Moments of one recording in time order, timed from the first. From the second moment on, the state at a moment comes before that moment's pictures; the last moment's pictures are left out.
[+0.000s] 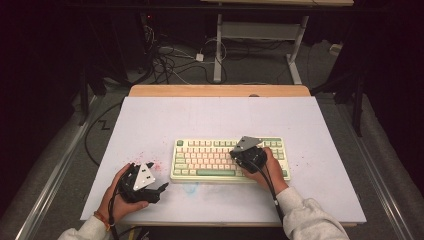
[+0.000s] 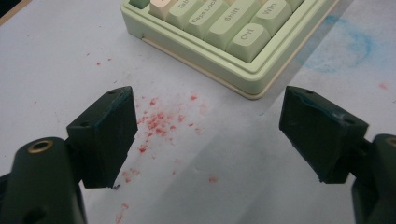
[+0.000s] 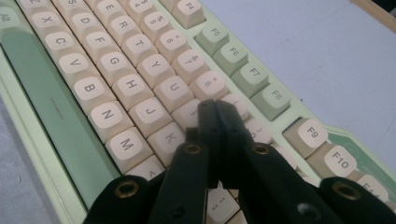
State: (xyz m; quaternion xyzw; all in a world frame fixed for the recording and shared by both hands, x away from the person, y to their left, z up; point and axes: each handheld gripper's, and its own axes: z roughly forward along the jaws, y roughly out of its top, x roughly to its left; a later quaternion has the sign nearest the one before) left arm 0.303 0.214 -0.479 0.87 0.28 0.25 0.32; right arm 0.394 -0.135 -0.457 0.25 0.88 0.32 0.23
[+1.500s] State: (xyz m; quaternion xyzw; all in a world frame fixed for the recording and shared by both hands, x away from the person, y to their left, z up) left arm 0.296 0.220 -0.461 0.85 0.30 0.24 0.37; right arm 0.322 -0.202 -0.430 0.28 0.79 0.44 0.33
